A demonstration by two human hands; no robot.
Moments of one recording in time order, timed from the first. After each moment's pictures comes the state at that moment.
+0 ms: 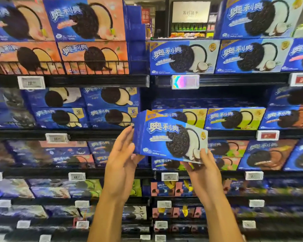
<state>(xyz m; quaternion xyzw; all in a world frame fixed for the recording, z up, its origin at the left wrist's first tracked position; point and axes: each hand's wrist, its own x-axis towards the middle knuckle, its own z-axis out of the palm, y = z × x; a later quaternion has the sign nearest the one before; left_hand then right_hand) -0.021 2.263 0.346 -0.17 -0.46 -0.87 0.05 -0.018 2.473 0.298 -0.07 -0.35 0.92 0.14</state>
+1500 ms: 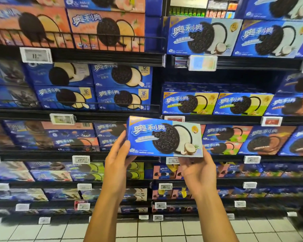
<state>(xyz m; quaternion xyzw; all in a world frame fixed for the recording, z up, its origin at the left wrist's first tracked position) -0.009 2.202 0.295 -0.08 -0.56 -0.82 0.07 -0.002 2.412 0.261 -0.13 -0.24 0.95 0.12</state>
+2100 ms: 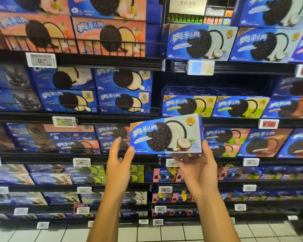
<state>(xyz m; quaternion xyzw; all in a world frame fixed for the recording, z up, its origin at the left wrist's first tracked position) -0.007 2.199 0.291 -0.02 -0.67 -0.73 0.08 0.020 2.393 0.295 -0.05 -0.34 0.93 0.15</state>
